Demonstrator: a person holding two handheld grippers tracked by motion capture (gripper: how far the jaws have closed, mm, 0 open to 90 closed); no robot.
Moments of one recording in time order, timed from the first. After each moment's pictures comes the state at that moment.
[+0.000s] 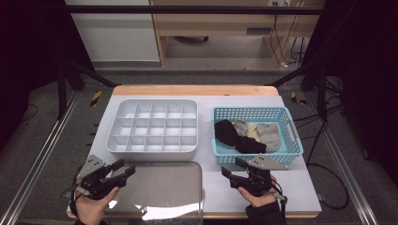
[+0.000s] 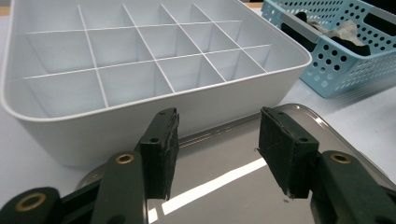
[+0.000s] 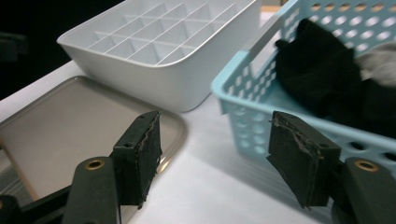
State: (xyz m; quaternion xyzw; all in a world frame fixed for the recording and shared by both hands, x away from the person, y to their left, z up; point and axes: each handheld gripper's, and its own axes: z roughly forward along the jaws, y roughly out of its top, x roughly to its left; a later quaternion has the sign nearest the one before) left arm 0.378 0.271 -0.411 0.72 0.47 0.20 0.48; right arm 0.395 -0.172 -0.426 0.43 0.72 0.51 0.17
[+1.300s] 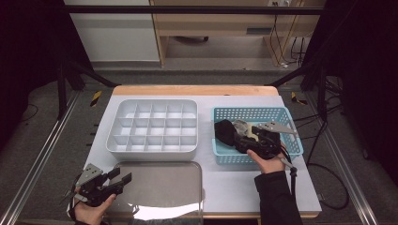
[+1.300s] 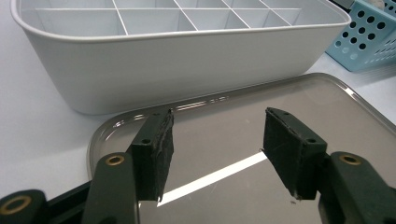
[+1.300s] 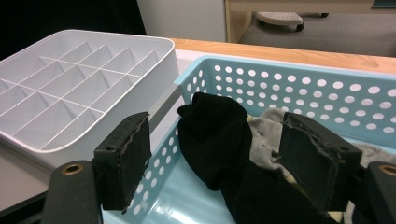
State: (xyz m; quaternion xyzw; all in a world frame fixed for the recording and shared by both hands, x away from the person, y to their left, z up) left arm 0.375 0.295 -0.448 0.72 0.49 0.19 0.46; right arm 0.476 -0.198 -0.390 0.48 0.69 0.48 0.23
